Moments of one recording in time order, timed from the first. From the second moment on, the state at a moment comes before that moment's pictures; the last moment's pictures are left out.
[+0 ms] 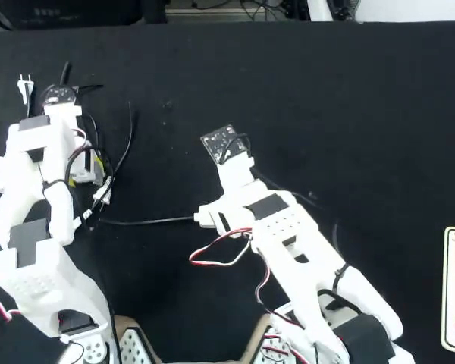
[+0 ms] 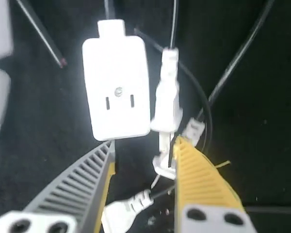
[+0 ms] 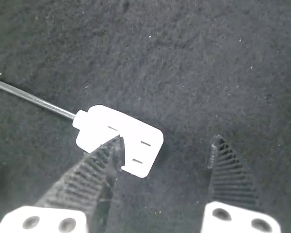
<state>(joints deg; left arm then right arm) -20.9 12.4 7.7 66.9 -11.7 -25.5 -25.1 57.8 41.7 2.0</state>
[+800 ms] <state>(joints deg) -17.0 28.2 -12.2 68.1 -11.6 -25.5 -25.1 57.8 41.7 2.0</state>
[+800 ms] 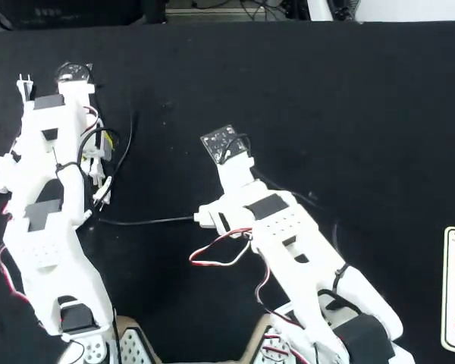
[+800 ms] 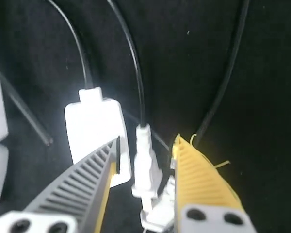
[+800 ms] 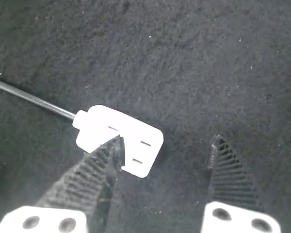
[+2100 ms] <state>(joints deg) -18.5 25.9 -32.3 100.3 -10.6 -19.1 -25.1 57.8 41.6 2.0</state>
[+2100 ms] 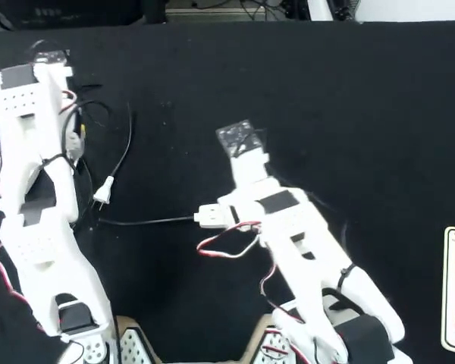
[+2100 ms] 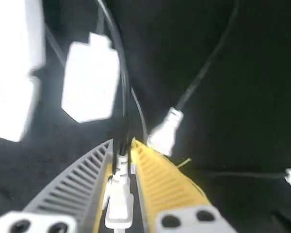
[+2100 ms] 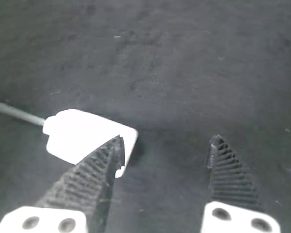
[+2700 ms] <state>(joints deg) 5.2 -18.2 23.2 72.7 -10.2 -9.5 -36.8 61.8 41.7 -1.7</state>
